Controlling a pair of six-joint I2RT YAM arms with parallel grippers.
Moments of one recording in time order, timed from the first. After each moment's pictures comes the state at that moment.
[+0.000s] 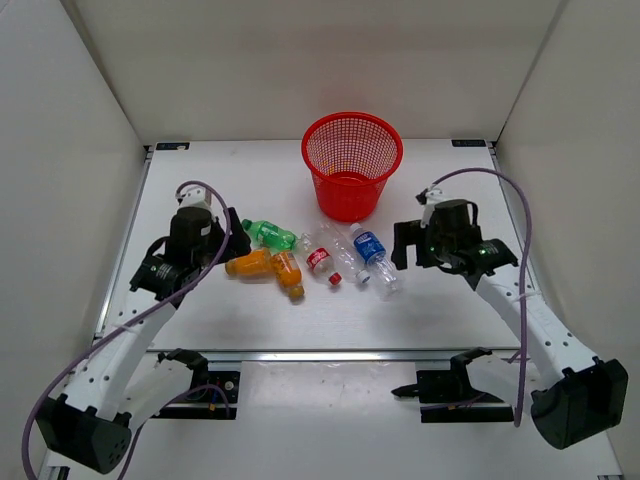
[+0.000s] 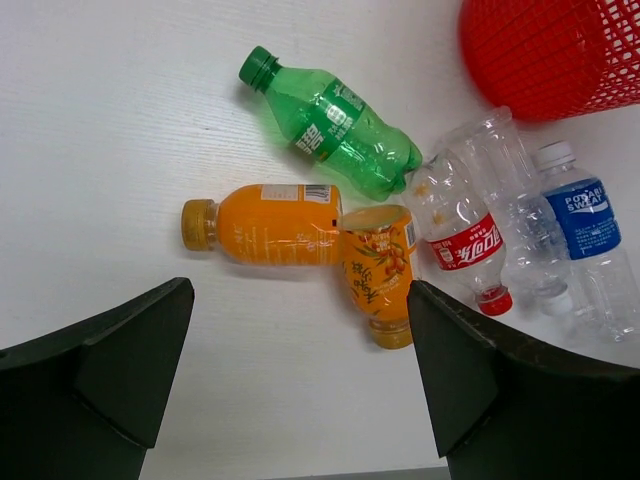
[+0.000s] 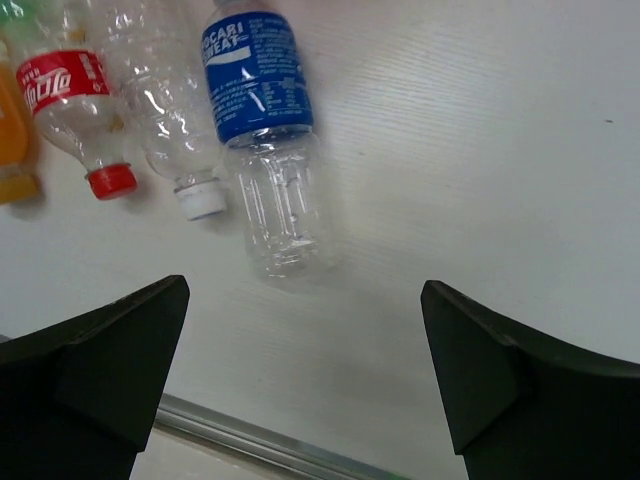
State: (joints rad) left arm -0.35 0.93 0.92 -0.62 -0.18 -0.49; right arm 0.31 1.03 0.93 -0.67 -0.09 0.15
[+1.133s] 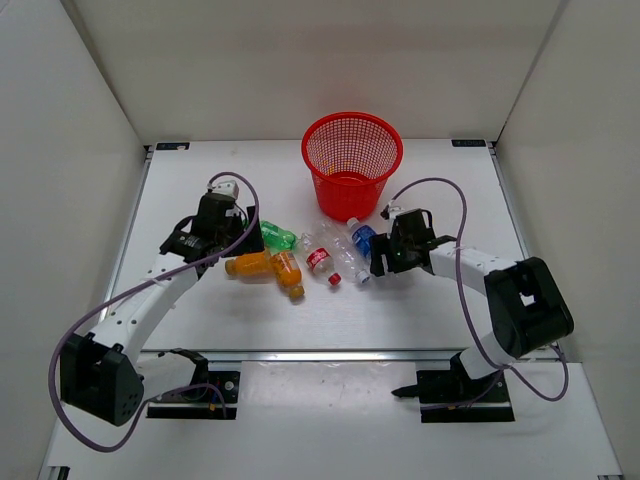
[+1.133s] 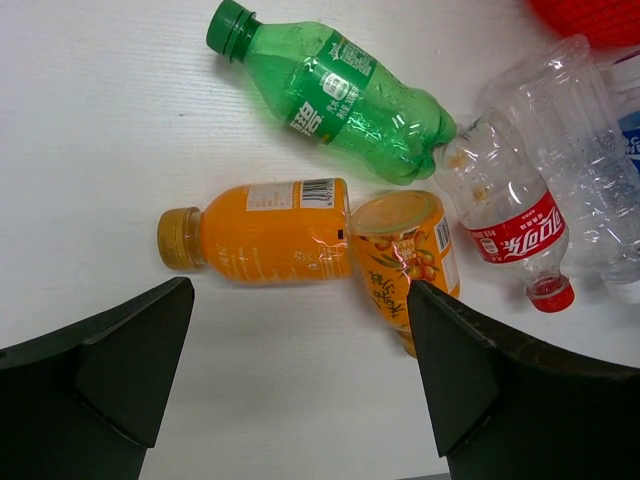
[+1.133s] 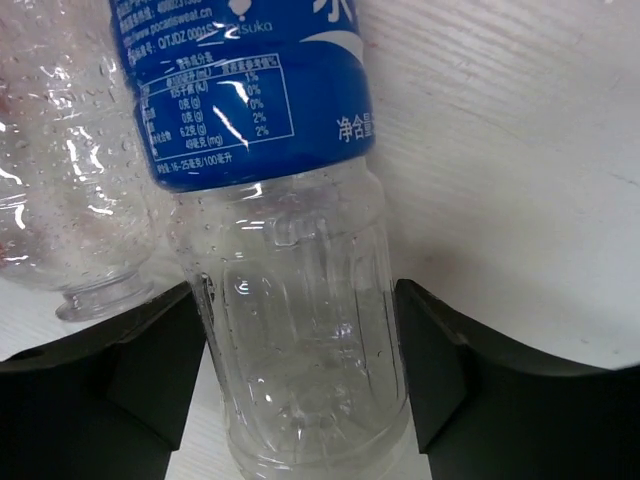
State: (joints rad) left arm -0.37 1.17 0.94 -0.55 -0.13 -0.40; right arm 0.38 1.53 0.77 -0.18 -0.16 0.12
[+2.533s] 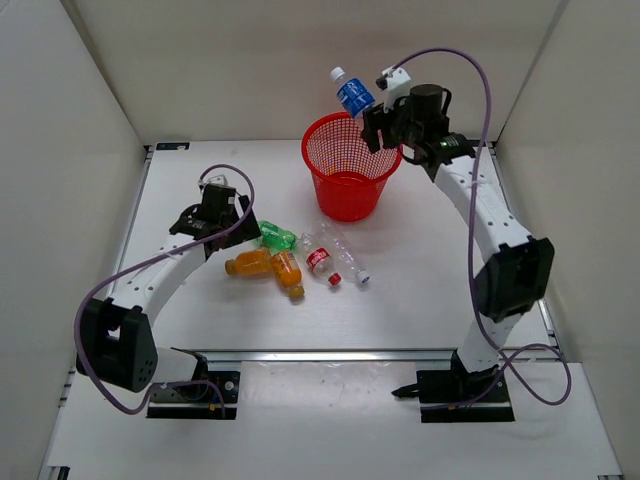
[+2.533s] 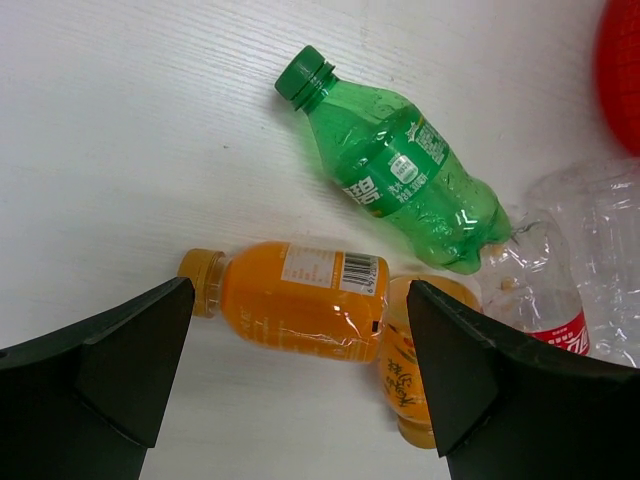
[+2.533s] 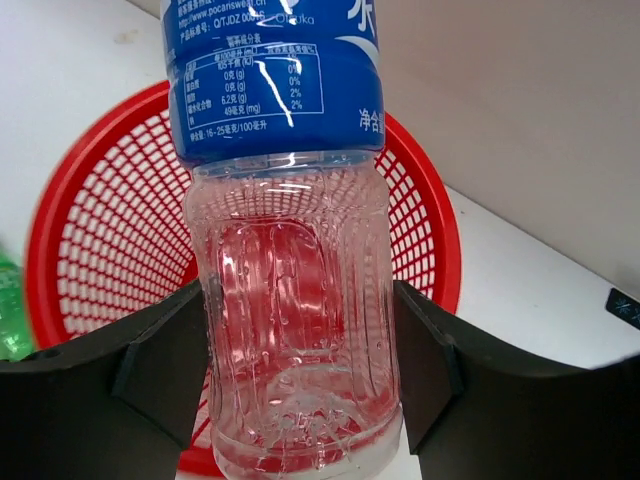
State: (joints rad) left arm -0.30 1.34 0.99 -0.50 -0.20 -0.52; right arm 0.32 1.74 1.79 -0.35 -0.20 -0.18
